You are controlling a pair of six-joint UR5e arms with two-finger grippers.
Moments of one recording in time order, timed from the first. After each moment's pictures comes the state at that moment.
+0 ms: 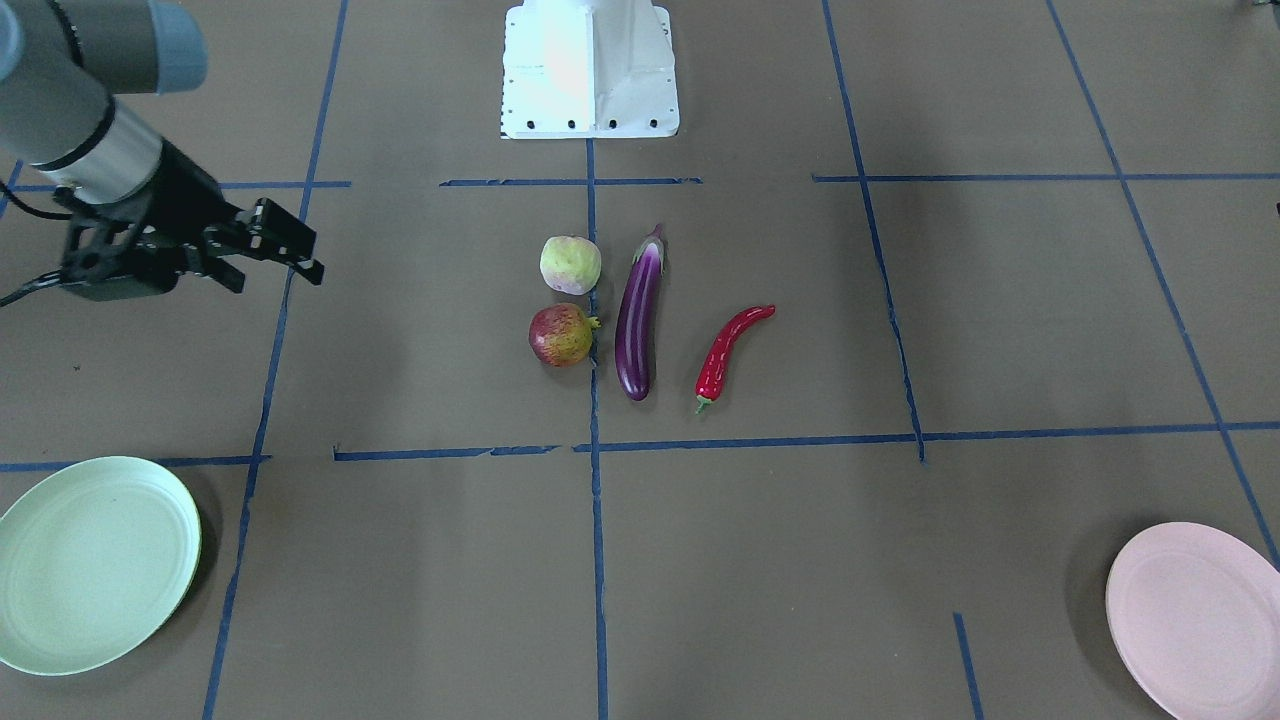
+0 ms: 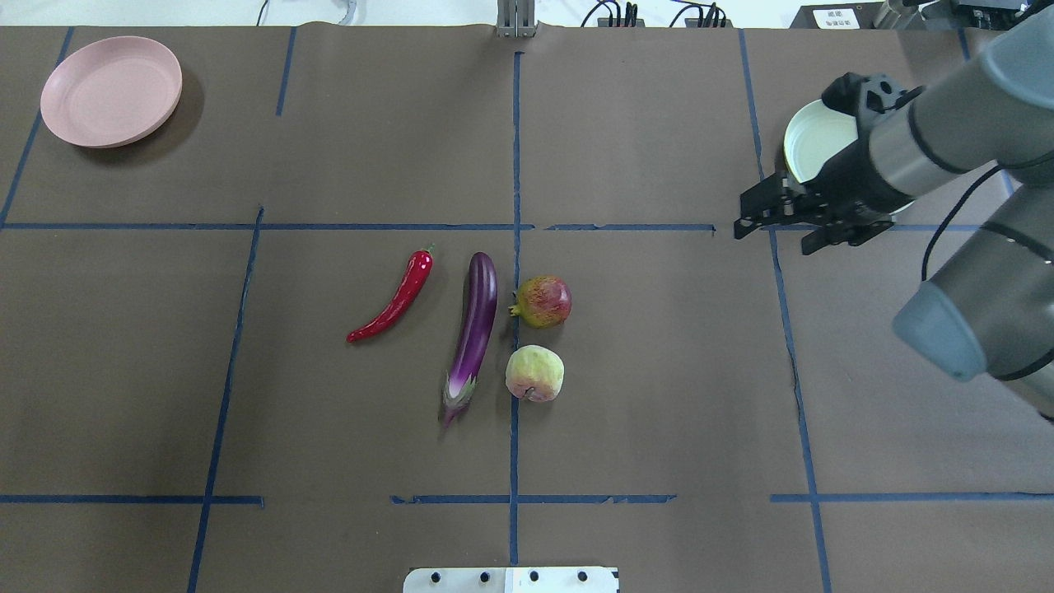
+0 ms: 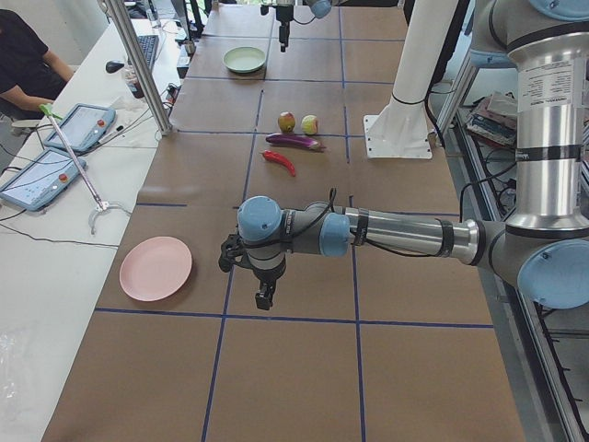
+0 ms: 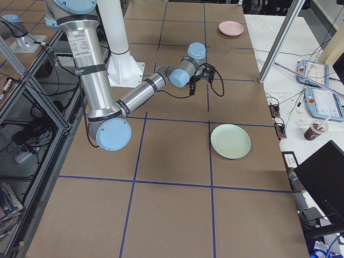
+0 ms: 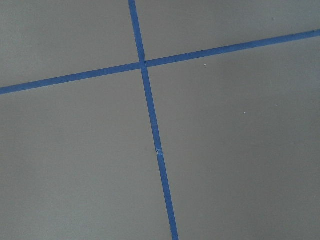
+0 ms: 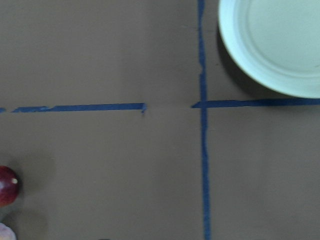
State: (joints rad) left arm -1.52 -1.46 -1.78 -1.51 -2.37 0.12; right arm 0.85 -1.26 1.94 -1.36 2.25 1.20
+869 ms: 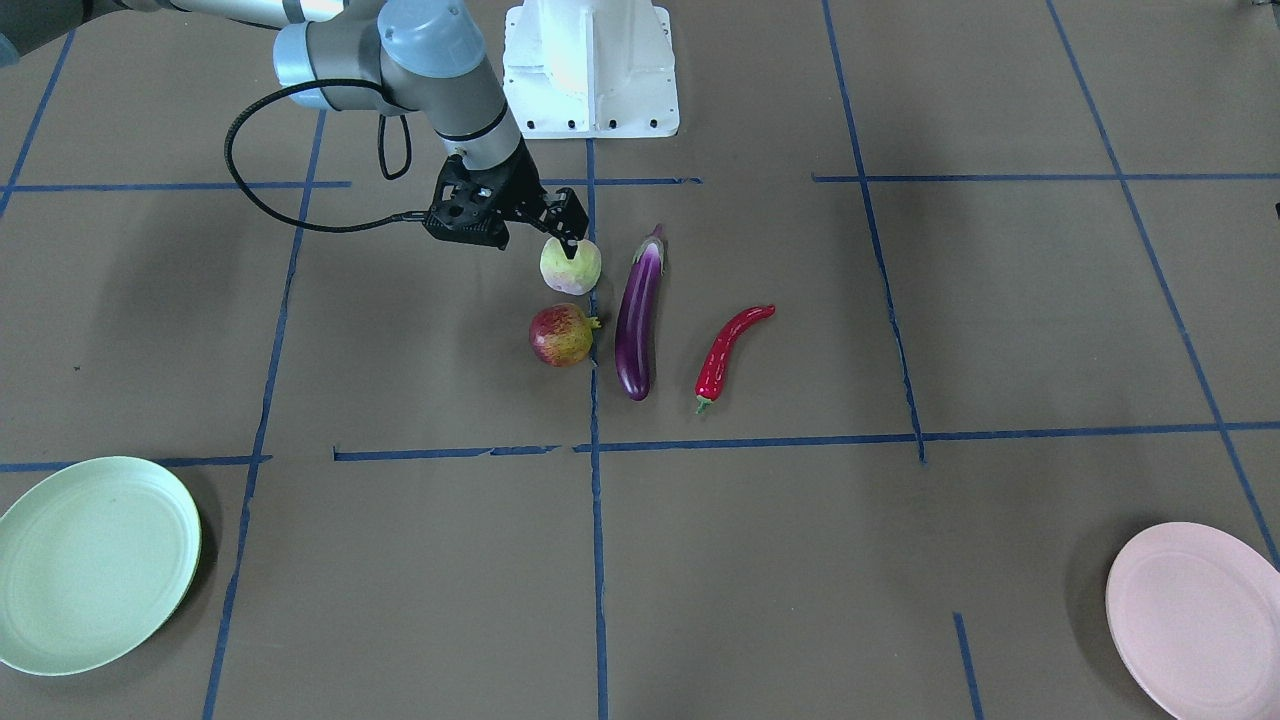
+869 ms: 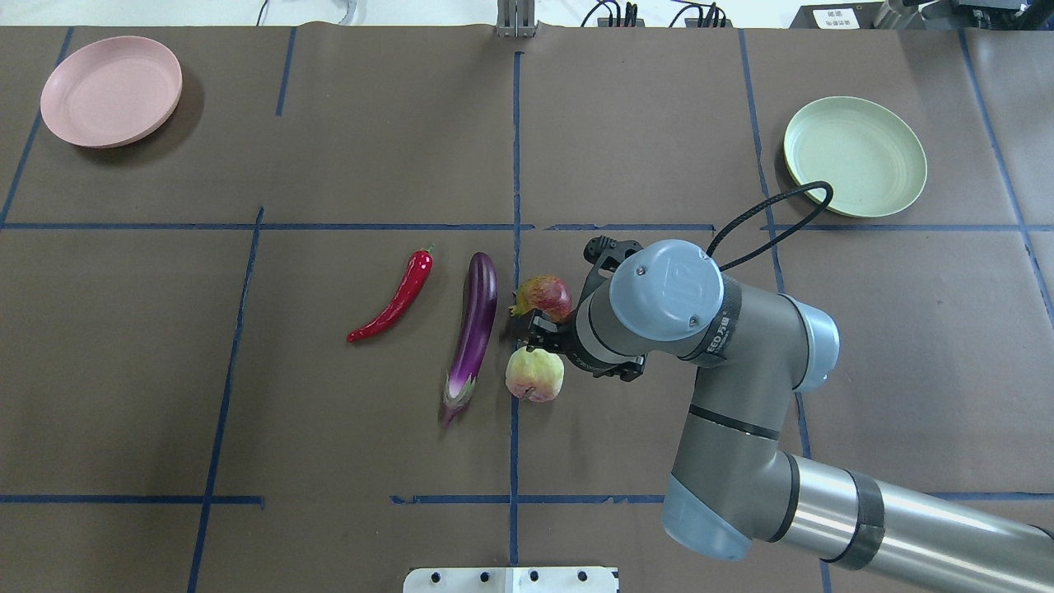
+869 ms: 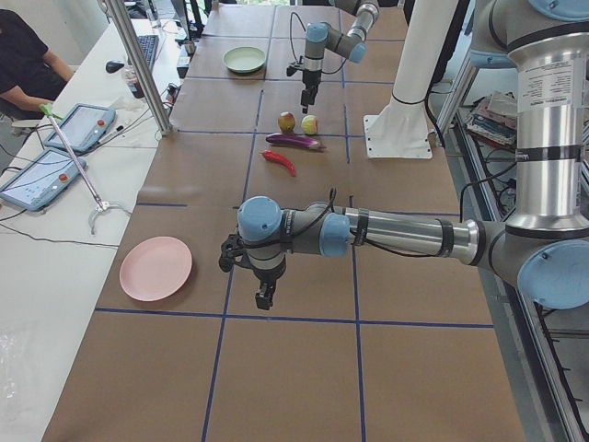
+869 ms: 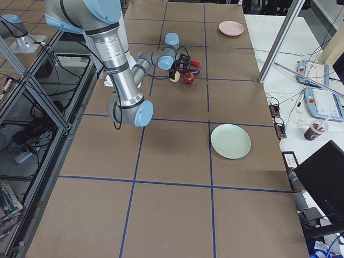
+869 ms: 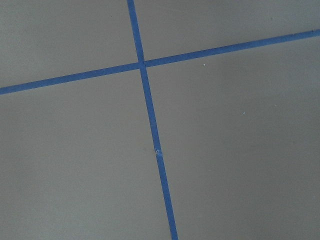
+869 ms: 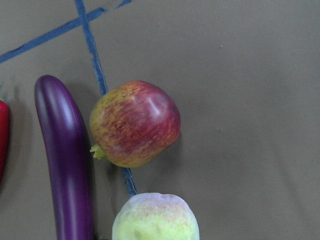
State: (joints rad) left arm -1.52 -1.46 -1.78 -1.51 -2.37 0.12; right arm 0.42 -1.02 1.77 -1.37 1.84 1.65
